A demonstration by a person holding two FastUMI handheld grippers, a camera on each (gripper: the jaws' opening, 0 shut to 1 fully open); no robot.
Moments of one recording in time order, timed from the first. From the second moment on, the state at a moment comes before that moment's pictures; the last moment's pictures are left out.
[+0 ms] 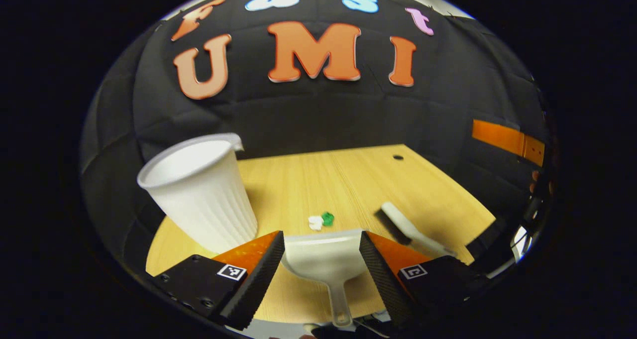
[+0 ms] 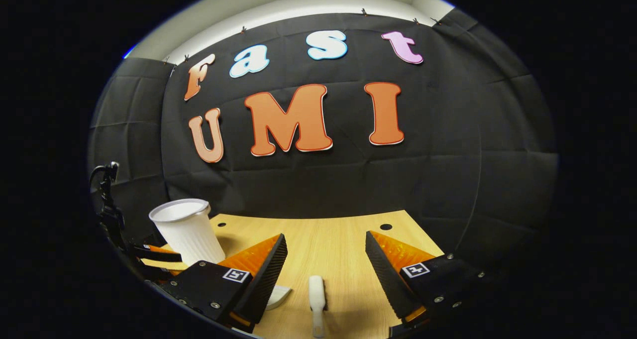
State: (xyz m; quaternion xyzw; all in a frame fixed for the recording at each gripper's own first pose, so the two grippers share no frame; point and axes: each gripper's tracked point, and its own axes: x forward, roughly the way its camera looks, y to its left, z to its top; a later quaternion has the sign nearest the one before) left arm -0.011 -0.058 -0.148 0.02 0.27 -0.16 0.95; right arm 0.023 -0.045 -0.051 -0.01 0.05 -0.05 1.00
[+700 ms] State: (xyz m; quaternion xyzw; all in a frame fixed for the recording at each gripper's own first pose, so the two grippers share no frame) left arm -0.047 -0.079 -0.294 0.00 0.59 -0.17 0.79; right arm 0.028 -0.098 -0.111 0.03 0.11 -0.09 0.99
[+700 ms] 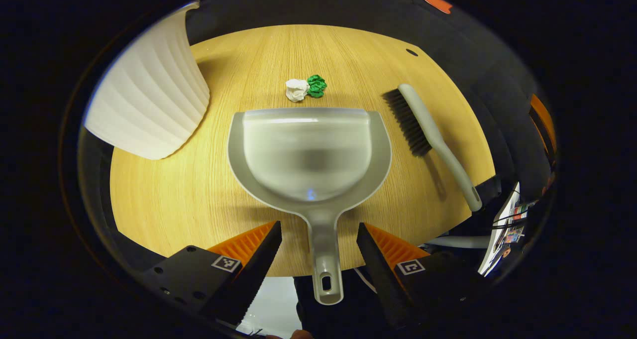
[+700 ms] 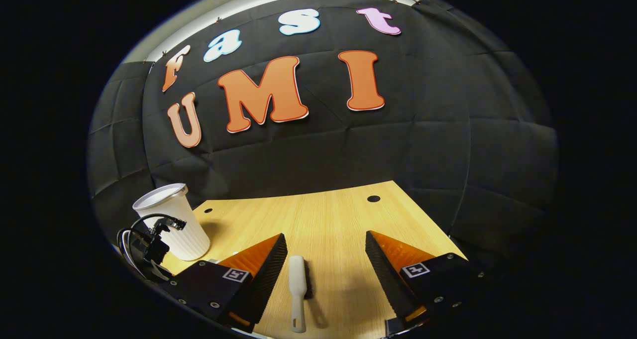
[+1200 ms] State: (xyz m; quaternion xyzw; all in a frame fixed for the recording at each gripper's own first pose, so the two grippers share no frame) left arm -0.045 -0.086 -0.315 0.00 0.63 -0.16 0.76; right arm 0.035 -0.110 -0.126 0.03 0.14 -0.09 0.99
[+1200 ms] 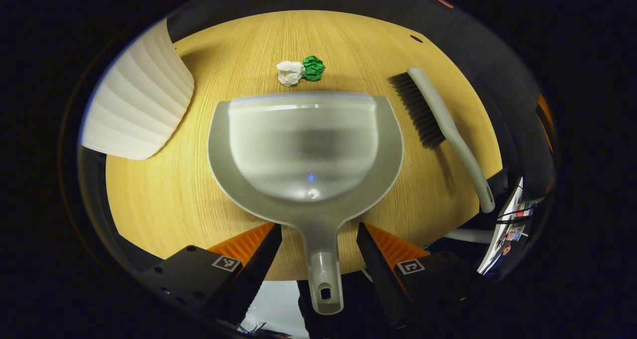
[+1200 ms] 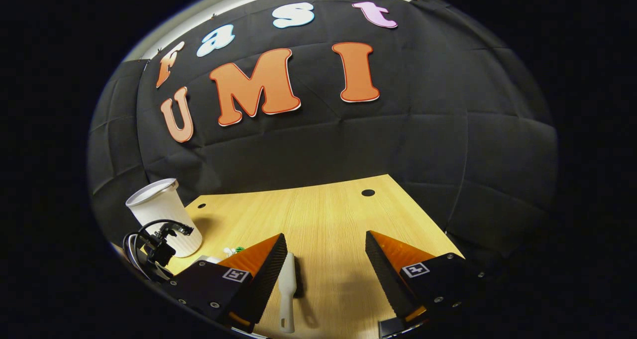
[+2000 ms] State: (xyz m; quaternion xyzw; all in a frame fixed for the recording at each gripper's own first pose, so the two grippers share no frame) left arm -0.036 -0.082 -0.317 -0.02 0.60 -0.17 0.78; right arm 0.038 -0.066 -0.206 0.02 0.31 0.00 0.95
